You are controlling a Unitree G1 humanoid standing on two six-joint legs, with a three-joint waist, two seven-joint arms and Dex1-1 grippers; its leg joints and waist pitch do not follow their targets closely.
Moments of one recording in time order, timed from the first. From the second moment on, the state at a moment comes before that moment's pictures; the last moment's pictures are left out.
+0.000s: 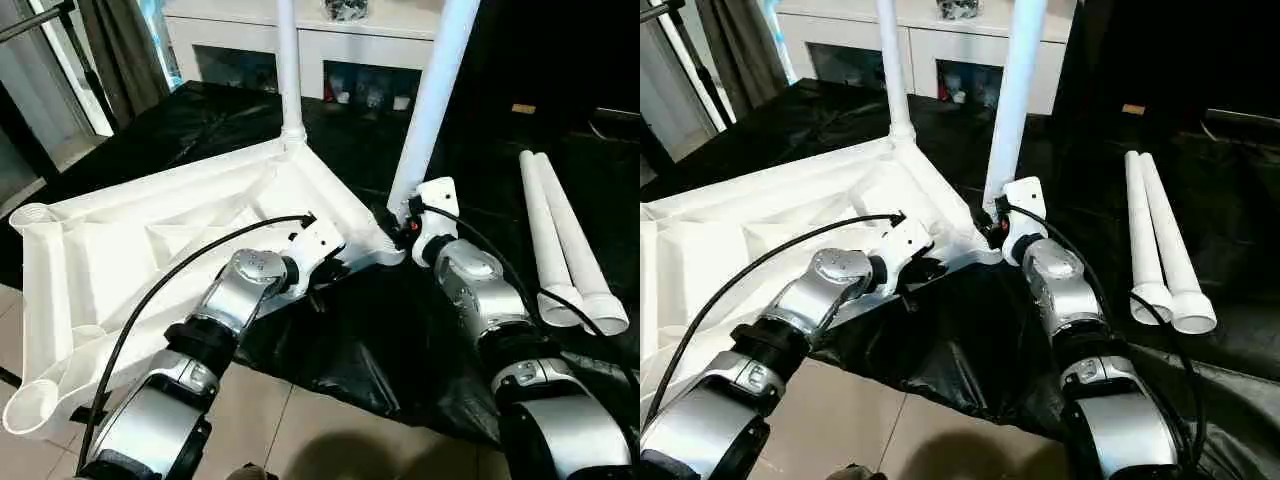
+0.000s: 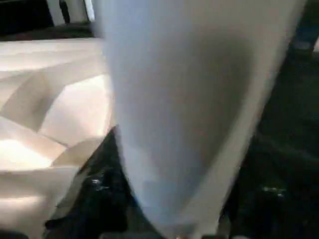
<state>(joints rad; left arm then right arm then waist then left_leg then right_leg) -0.70 0.14 -0.29 0.71 0.10 0.20 -0.75 -0.69 -0.13 -0.02 0.87 0.13 -0.01 0.41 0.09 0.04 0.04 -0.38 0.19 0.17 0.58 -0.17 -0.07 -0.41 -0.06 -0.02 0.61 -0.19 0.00</state>
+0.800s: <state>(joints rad) -0.63 0.32 -0.32 0.61 0.04 0.07 -1.10 -0.50 -0.33 0.11 0.57 0.19 0.10 0.96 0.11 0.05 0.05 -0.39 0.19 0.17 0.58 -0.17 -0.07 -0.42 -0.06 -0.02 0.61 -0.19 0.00</state>
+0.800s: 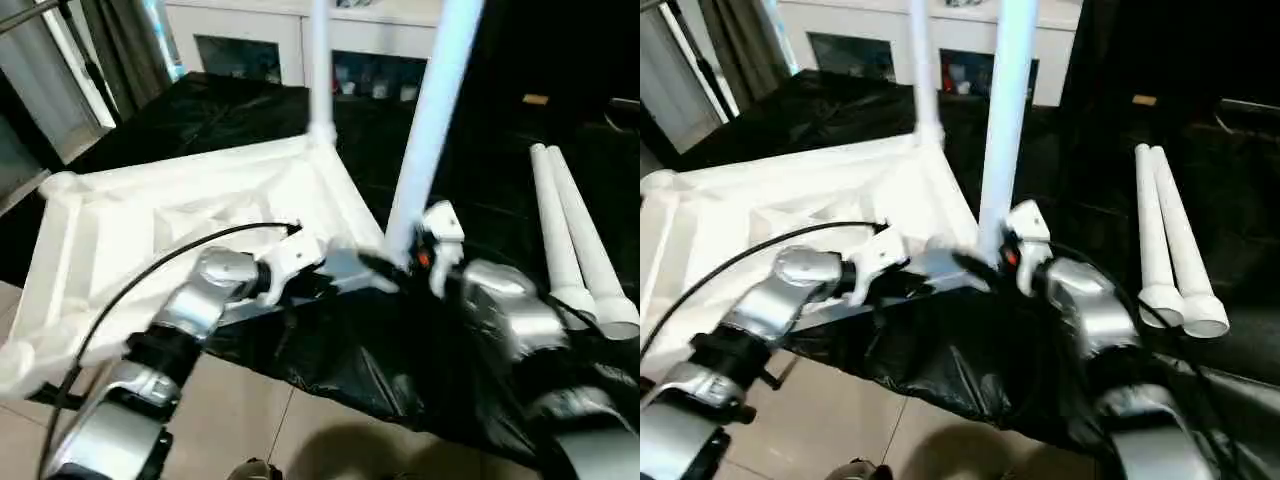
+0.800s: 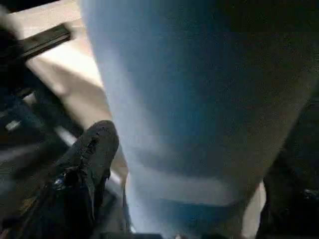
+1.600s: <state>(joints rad) -0.63 0.39 -0.34 0.62 0.03 0.01 -1.29 -0.41 -0.41 0.19 0.36 0.19 0.20 1.12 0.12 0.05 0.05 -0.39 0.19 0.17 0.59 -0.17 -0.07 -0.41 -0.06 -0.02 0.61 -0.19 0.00</state>
